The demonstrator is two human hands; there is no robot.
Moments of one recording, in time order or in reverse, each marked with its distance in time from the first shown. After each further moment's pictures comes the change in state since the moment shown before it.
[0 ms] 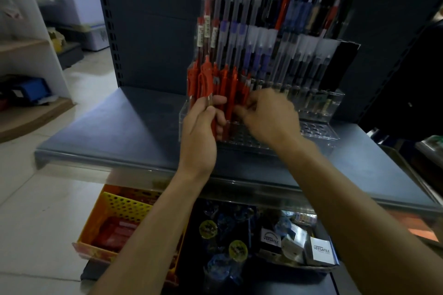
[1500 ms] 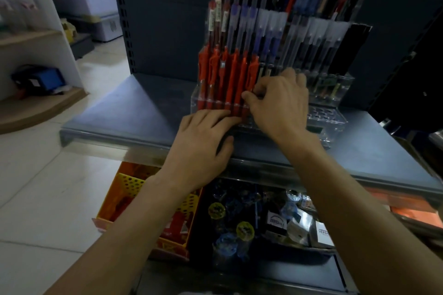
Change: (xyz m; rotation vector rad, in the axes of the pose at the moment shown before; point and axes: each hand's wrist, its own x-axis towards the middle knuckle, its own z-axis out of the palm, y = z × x) left_hand -0.027 -0.014 -0.050 1.232 -0.352 0.465; right_hand -0.020 -0.009 0.005 -0.166 0.158 -0.033
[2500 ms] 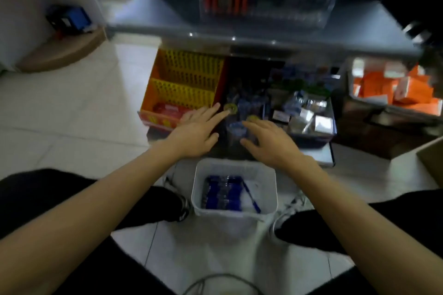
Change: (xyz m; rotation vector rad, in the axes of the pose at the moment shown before) left_hand -0.202 0.043 0.011 0.114 -0.745 -0.116; right_hand -0.280 0.068 0.013 0.125 -0.780 -0.196
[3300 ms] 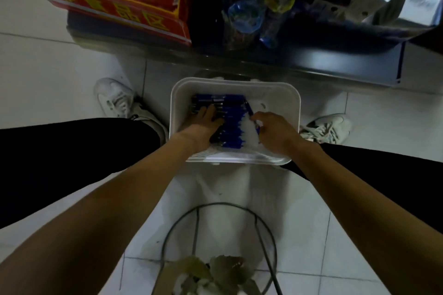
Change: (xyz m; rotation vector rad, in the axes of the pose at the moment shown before) left_hand 0.022 -0.019 0.305 -0.143 -0.621 0.027; right_hand 0.021 0.086 0.214 0.372 -0.644 0.521
